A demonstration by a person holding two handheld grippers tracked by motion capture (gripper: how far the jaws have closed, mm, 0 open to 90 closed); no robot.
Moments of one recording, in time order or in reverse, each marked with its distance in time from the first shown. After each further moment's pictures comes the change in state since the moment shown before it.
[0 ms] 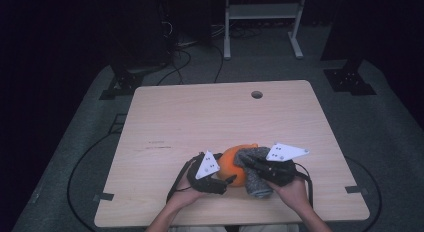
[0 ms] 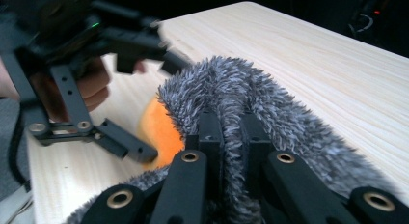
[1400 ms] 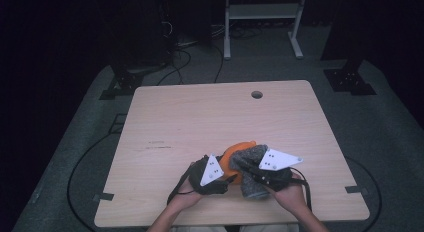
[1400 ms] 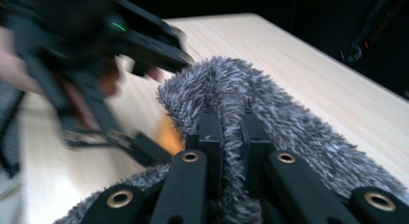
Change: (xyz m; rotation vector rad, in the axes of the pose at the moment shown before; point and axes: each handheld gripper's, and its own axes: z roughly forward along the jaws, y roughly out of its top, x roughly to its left) left arm -0.011 -0.002 0.001 0.038 0.072 0.105; right arm 0.019 0.007 0.002 -0.008 -0.035 -0.144
